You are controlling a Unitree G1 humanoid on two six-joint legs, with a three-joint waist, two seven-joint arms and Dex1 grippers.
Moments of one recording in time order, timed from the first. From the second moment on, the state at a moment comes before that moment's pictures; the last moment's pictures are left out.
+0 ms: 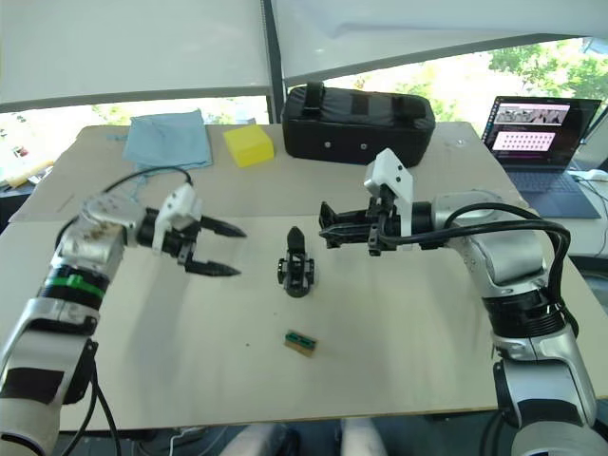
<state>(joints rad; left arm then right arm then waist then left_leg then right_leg) -0.84 0.63 -0.18 0.63 -0.18 0.04 -1.56 -0.77 -0.70 0.11 -0.09 0.51 0.67 1.14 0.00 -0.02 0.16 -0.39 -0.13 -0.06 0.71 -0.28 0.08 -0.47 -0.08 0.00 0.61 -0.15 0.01</state>
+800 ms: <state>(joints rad) -0.75 0.29 -0.19 0.76 -0.12 -0.12 -1.28 -0.69 -0.63 0.08 -0.19 0.58 0.70 1.10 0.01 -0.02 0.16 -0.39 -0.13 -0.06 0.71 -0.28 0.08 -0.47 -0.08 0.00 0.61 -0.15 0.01</state>
